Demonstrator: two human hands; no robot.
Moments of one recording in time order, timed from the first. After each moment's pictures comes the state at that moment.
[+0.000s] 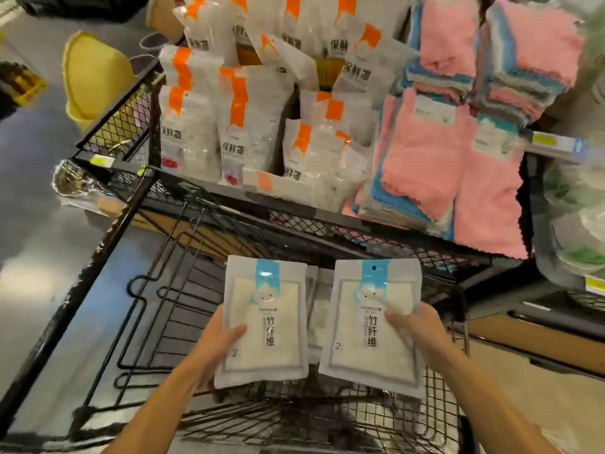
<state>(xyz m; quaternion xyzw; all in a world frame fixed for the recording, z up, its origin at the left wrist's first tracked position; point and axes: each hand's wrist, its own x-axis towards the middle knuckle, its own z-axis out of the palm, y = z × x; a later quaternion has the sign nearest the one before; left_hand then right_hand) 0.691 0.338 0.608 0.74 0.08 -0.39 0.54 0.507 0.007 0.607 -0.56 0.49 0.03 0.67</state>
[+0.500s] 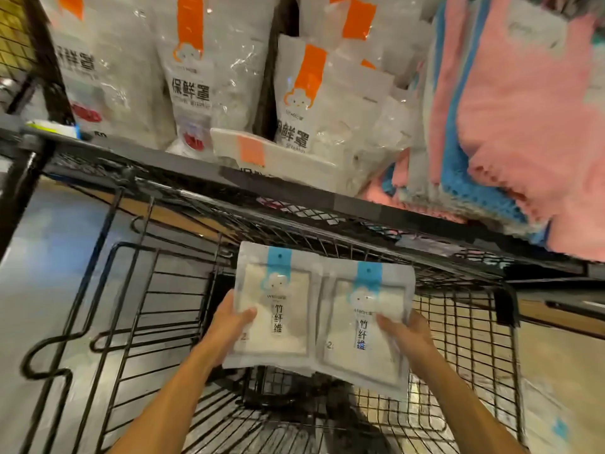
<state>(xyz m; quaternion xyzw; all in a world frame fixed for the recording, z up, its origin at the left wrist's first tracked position) 0.789 0.295 0.448 0.76 0.10 -0.45 0.45 0.569 0.030 0.471 -0.51 0.61 0.08 0.60</state>
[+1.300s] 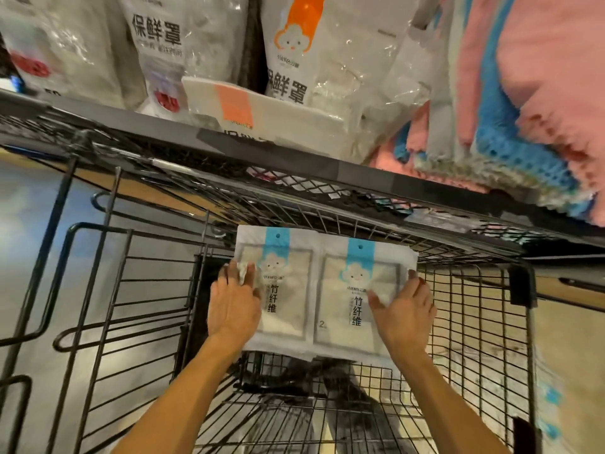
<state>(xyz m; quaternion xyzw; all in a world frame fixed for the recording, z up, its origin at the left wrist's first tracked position) 0.777 0.275 0.410 0.93 -0.28 -0.24 -0.07 0.589 0.060 0.433 -0.79 0.57 0.14 0.18</state>
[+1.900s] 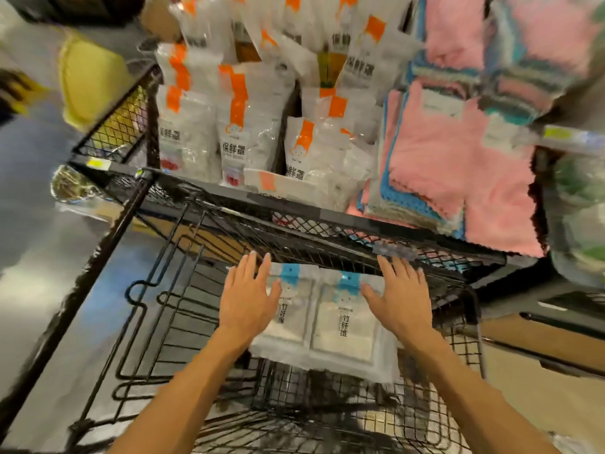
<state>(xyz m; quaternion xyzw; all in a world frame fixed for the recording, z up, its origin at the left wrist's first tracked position) 0.732 0.261 0.601 0.95 -0.28 -0.12 0.03 0.575 0.026 0.594 -0.93 0.33 0.06 0.13</state>
